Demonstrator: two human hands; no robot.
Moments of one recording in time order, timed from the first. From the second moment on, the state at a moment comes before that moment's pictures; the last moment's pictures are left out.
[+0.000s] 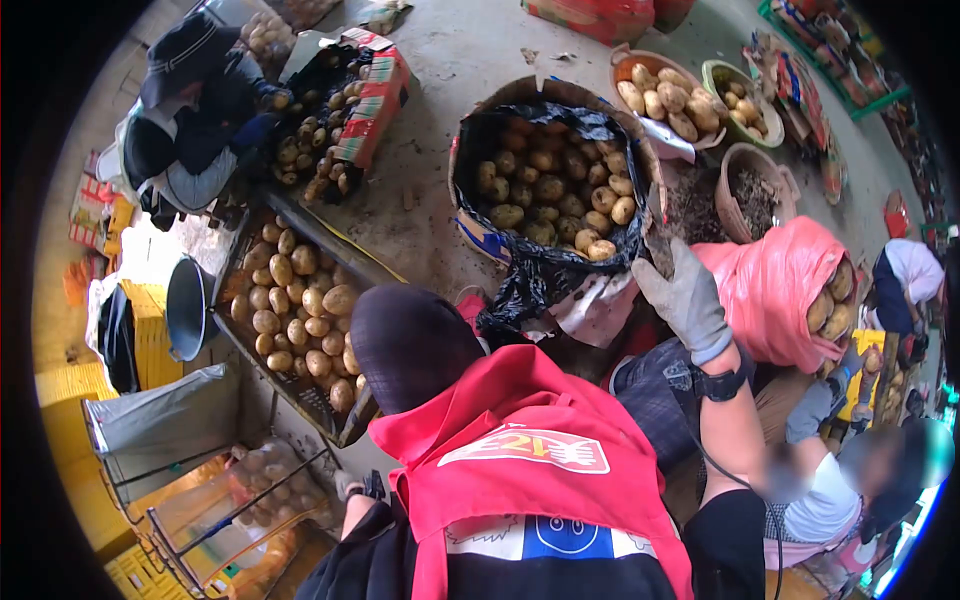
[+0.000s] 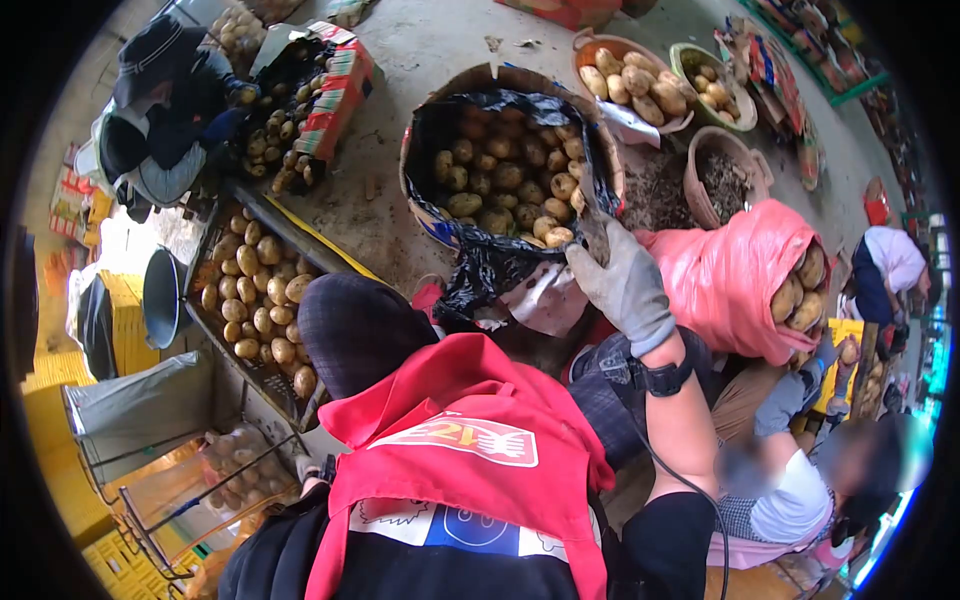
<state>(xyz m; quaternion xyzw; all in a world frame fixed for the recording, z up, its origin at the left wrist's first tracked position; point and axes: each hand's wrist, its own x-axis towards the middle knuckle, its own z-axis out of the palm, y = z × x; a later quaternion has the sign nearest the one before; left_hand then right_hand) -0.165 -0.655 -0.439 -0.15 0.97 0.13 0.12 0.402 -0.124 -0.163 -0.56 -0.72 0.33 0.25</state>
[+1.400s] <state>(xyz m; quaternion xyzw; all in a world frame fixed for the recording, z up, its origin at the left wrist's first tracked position) 0.185 0.083 -0.298 0.15 0.30 0.23 0.91 0.463 -0.045 -0.214 -0.64 -0.54 0.40 0.37</state>
